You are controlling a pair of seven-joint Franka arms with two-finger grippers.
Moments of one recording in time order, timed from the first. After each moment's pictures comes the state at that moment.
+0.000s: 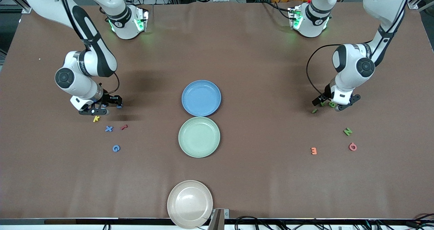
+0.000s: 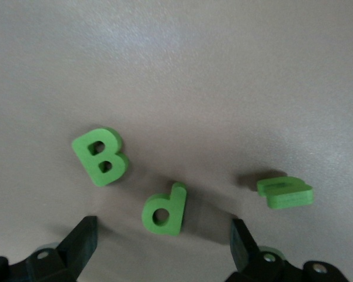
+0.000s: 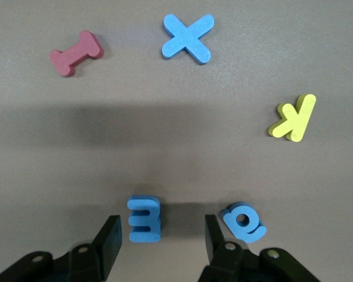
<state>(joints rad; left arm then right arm) 0.10 0.30 -0.11 -2.52 -0.03 2.81 -0.52 0.08 0.28 -0.08 -2.39 0.03 2.58 -0.03</state>
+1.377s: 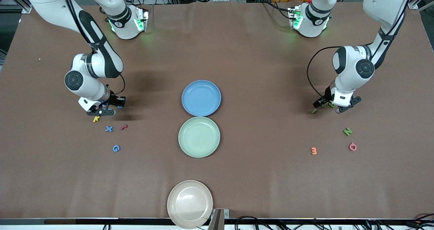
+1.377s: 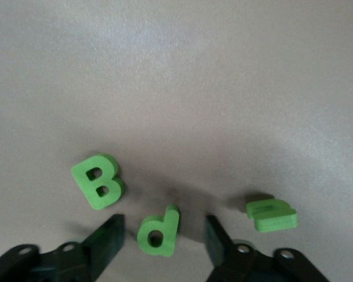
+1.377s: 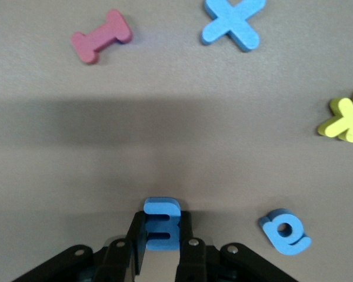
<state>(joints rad) 0.10 0.31 -0.10 -2.50 0.01 2.82 -0.54 0.08 0.33 -0.04 -2.39 0.03 2.61 0.00</state>
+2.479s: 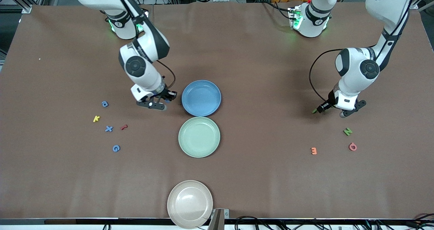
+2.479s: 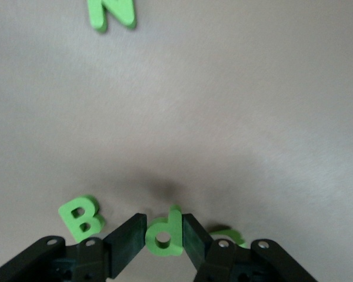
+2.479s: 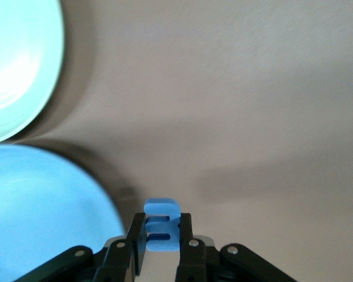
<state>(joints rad) 0.10 0.30 -0.11 -2.43 0.02 2.83 -0.54 0.34 0.31 0.19 -2.17 0.03 2.44 0.72</state>
